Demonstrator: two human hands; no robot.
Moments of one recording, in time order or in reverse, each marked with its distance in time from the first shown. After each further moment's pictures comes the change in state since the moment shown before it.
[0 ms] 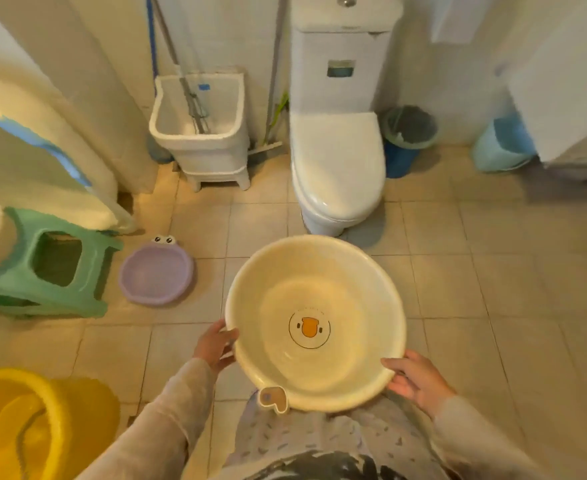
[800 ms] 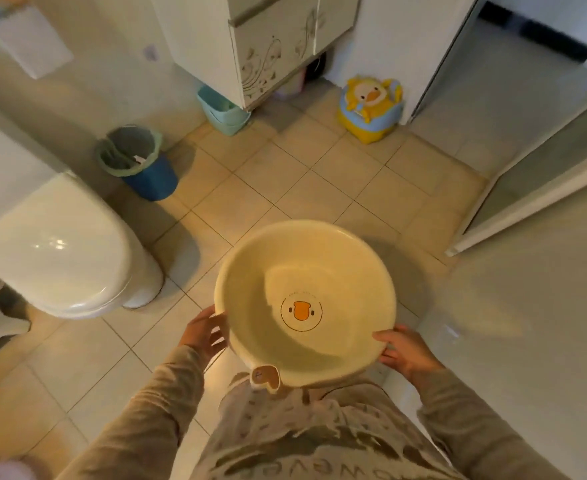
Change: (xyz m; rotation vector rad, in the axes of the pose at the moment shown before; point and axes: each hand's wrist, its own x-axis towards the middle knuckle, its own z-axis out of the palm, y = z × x) left_hand -0.065 -0.037 0.435 0.564 -0.409 0.016; right_hand -0.025 0.049 -0.346 0.704 0.335 -0.132
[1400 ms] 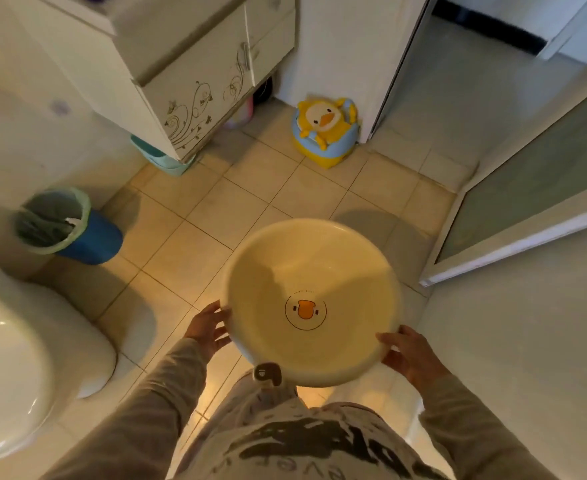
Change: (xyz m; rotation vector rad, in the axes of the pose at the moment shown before) left_hand 0.099 0.156 0.232 0.125 -0.108 -0.030; right_hand 0.122 -0.199 -0.057 0.179 0.102 -0.022
